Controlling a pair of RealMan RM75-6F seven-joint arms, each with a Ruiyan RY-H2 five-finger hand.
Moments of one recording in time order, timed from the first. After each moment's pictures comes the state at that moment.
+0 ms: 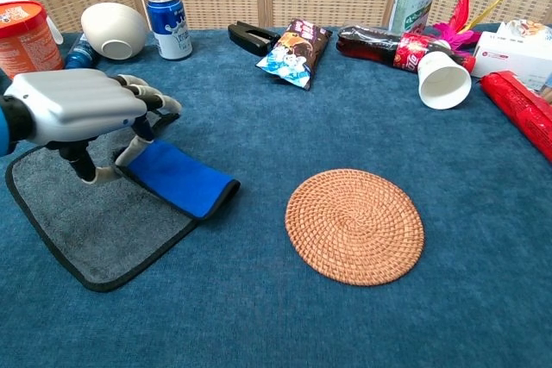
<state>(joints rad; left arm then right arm) -0.89 -1.37 0.14 -1.80 0.93 1.09 0.84 0.08 -1.00 0.08 -1.69 -1.48 1.45 0.18</state>
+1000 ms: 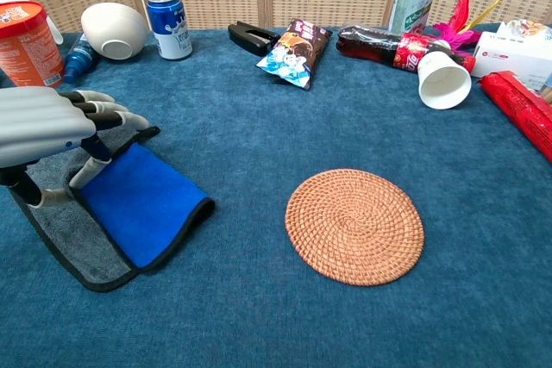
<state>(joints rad) -0.73 -1.28 0.20 -1.75 1.24 1.07 0.66 0.09 -1.01 0.08 -1.68 -1.46 1.44 0.16</state>
